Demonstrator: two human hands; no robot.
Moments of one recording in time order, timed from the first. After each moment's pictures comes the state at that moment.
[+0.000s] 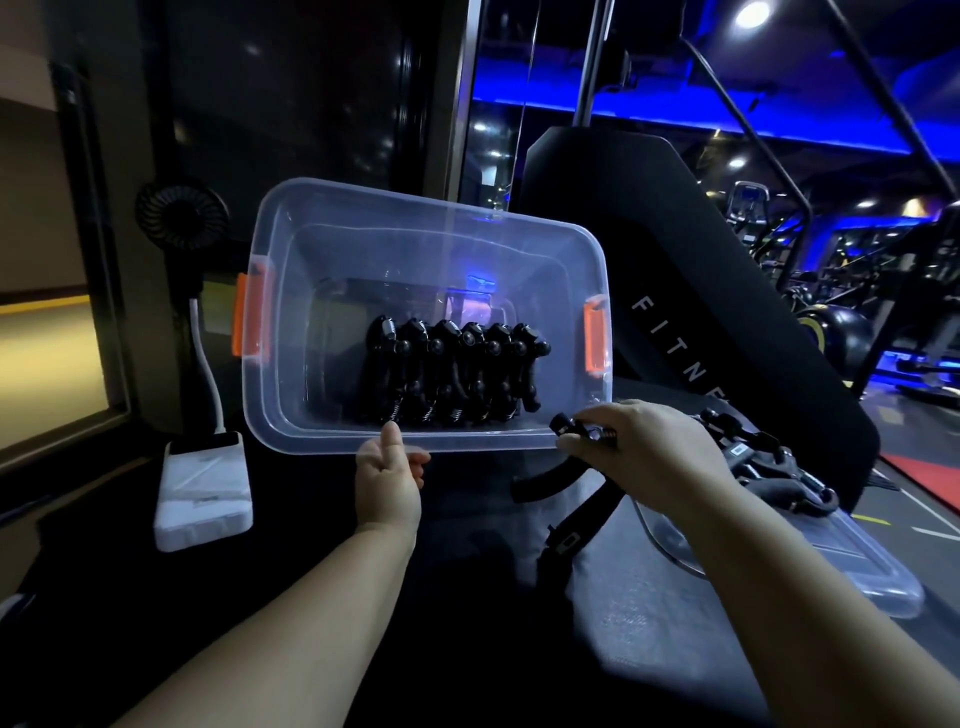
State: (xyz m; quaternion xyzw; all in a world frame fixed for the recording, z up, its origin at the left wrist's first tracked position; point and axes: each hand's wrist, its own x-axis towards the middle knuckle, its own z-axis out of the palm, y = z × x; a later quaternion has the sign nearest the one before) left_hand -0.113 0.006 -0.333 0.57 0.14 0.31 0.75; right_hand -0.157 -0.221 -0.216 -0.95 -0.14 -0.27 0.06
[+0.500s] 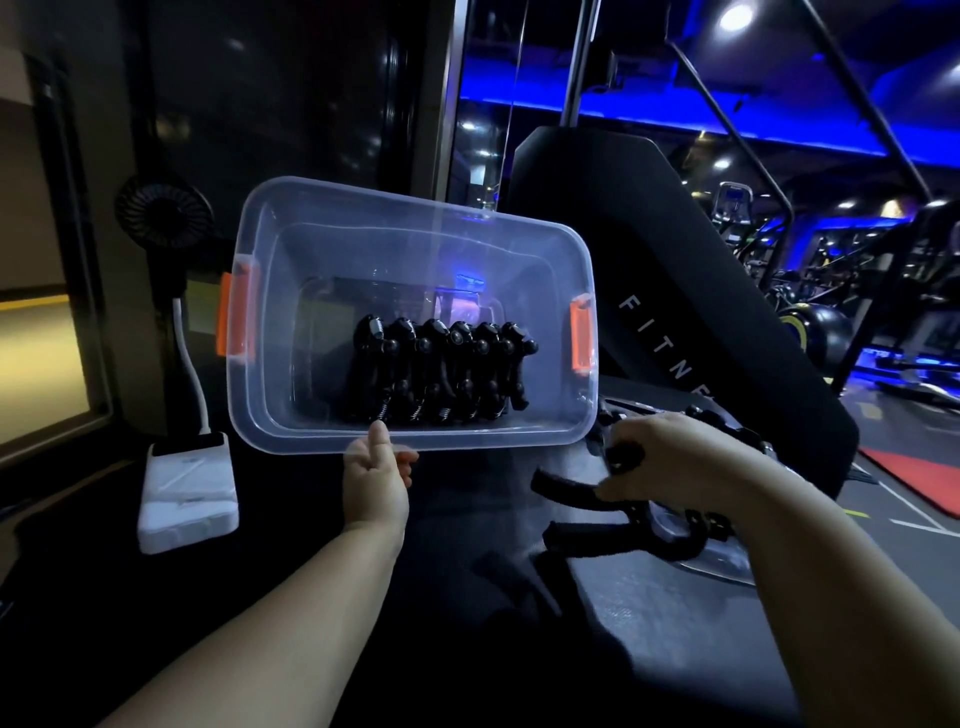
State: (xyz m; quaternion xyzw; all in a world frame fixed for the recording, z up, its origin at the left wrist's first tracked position) left_hand -0.113 0.004 -0.331 0.57 0.13 0.31 0.75; right_hand -0.181 -0.242 -0.187 -0.99 -0.13 -0.06 0.01
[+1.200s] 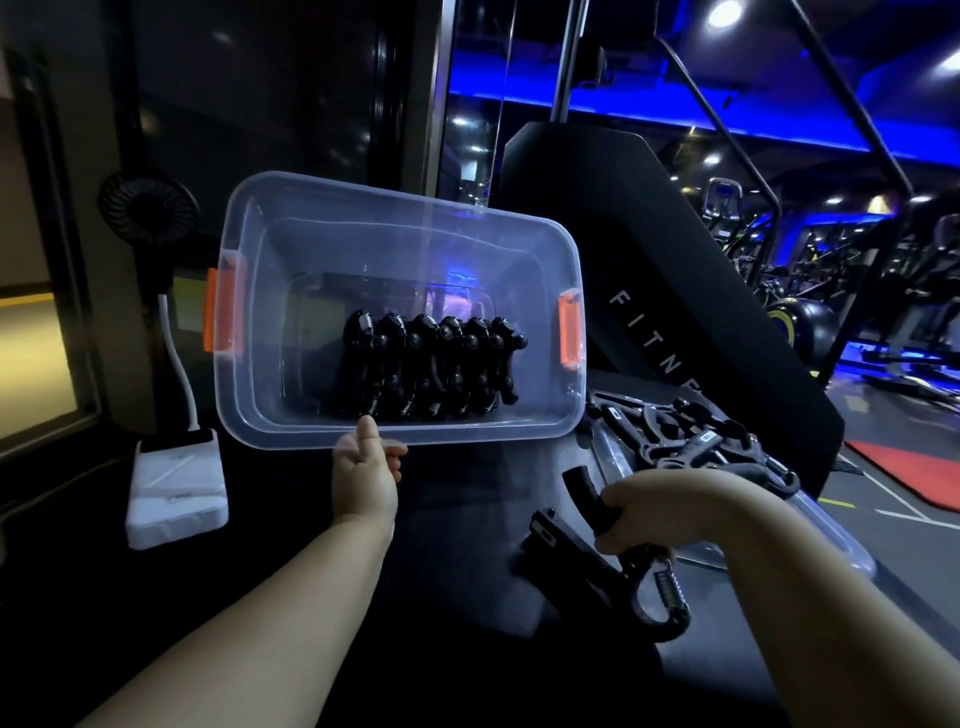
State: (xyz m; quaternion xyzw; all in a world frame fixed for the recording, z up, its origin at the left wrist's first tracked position) left_hand -0.115 0.005 -0.330 0.56 0.13 0.31 0.76; right_hand -0.184 -0.245 -0.213 -0.97 -0.10 0.21 -0.01
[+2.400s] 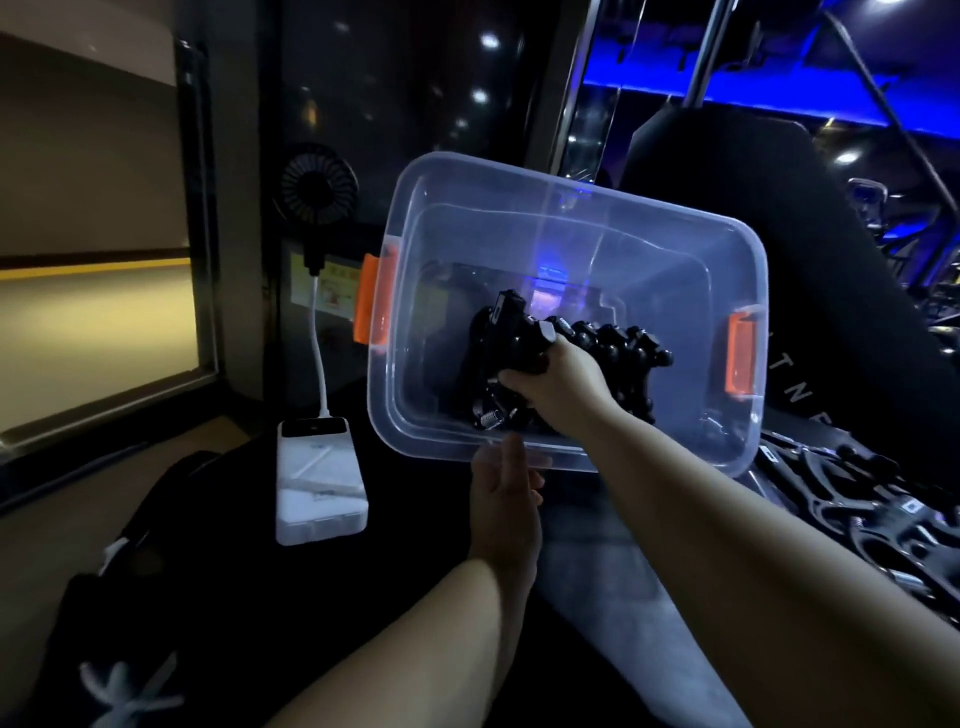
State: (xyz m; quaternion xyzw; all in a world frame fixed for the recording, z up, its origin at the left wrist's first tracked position) left_hand -0.130 0.005 -0.321 0.47 0.08 0.28 0.83; right_hand -0.059 -0.029 -0.220 -0.91 -0.18 -0.18 0.33
